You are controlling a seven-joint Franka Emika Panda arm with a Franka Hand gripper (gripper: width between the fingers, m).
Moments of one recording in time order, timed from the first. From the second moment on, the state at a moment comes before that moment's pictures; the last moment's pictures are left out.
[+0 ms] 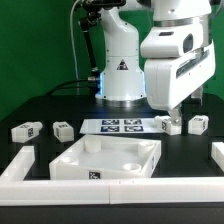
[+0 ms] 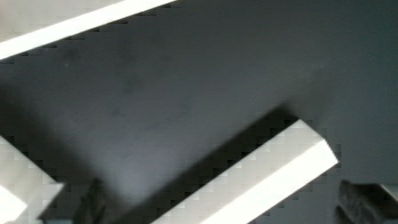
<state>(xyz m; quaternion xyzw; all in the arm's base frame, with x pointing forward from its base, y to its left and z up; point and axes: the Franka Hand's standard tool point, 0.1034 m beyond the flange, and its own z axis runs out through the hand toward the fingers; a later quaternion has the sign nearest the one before) 0.554 0.083 0.096 -0.89 -0.46 0.00 0.07</state>
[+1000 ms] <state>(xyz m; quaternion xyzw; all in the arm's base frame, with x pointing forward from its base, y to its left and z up) 0.462 -0.022 0.074 -0.82 -0.57 -0.03 0.02</state>
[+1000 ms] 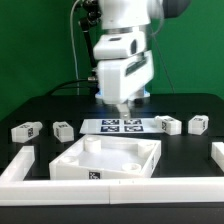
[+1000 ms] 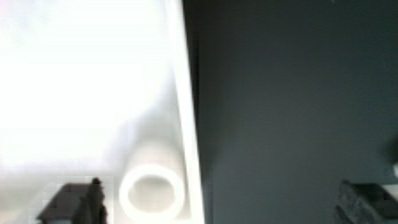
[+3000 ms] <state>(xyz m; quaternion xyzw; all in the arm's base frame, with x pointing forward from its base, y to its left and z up) 0.469 -0.025 0.007 -0.84 -0.55 -0.04 0.03</state>
